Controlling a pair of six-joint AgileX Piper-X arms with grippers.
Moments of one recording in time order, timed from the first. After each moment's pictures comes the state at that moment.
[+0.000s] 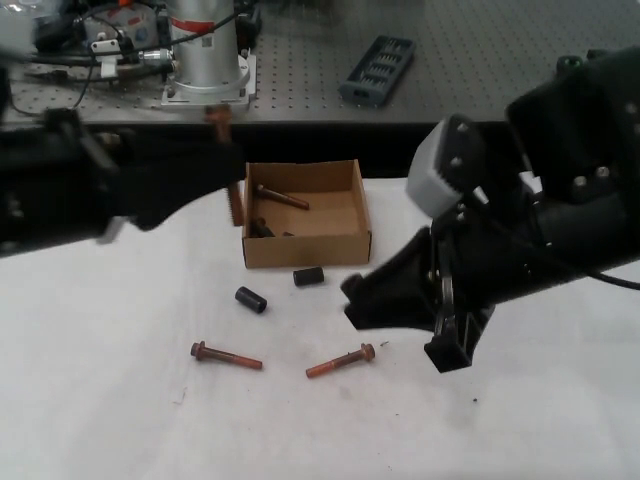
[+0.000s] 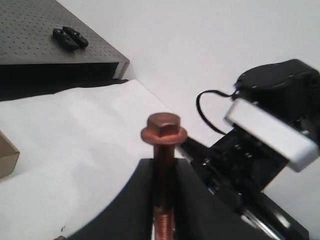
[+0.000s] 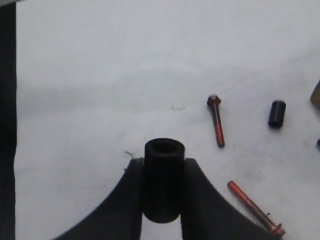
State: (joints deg) left arm -16.4 65.0 -39.2 -8.2 46.2 -24.6; right arm 38.4 78.4 -53.8 27.1 -35.2 -21.8
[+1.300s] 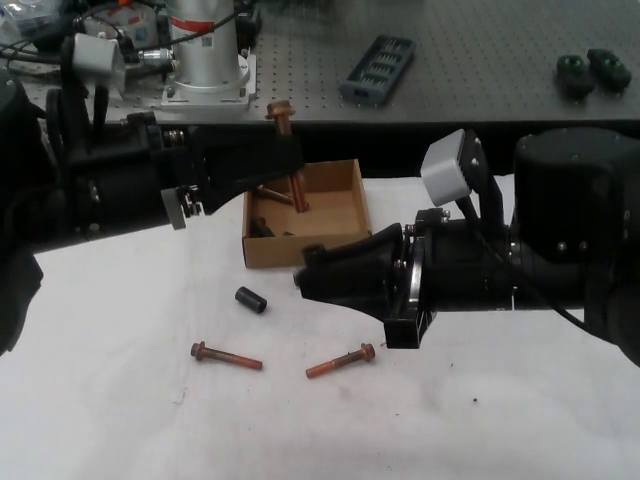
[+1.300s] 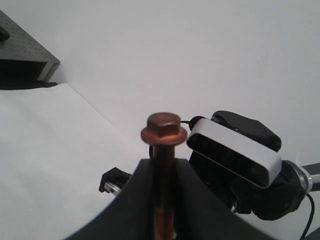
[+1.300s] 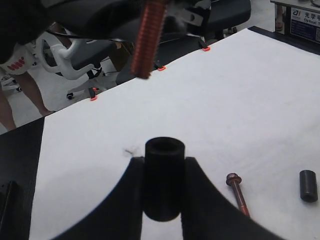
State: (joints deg) left arm -17.1 83.1 -40.5 -42.6 58.1 -45.1; right arm 38.3 84.2 -41.4 -17.1 -42.7 4.2
